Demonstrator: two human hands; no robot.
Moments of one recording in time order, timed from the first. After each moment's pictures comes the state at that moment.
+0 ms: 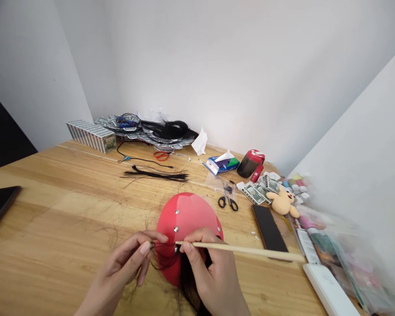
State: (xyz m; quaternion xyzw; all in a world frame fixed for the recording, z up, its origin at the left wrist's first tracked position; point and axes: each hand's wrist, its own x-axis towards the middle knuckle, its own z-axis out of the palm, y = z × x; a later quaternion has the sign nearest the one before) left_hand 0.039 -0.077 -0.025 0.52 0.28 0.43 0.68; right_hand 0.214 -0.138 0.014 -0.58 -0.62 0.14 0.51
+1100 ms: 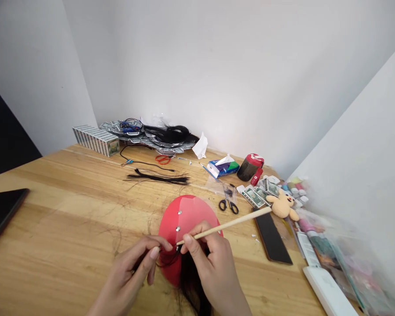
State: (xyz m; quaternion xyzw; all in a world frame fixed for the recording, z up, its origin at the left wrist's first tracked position) left_hand 0.037 -0.081 -0.033 0.67 0.28 0.42 0.55; right_hand 0.208 -0.131 0.026 -0.61 -0.59 0.21 0.49
